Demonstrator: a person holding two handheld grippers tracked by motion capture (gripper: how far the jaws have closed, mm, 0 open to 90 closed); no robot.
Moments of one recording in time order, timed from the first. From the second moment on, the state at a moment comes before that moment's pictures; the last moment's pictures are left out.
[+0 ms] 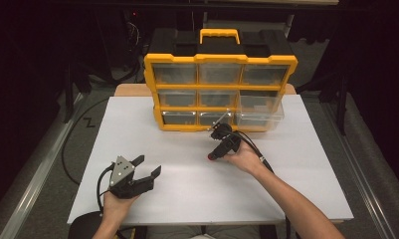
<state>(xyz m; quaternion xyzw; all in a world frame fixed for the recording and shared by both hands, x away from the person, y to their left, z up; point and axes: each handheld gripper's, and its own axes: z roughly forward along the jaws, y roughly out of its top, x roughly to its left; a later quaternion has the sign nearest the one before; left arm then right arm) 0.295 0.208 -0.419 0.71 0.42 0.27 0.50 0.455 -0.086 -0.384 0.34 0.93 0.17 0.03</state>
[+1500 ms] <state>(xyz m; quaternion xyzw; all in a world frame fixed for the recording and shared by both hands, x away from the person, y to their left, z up) 0.296 0.208 -0.419 0.71 0.41 0.27 0.50 0.461 -0.070 -0.401 0.32 0.94 0.13 0.04</state>
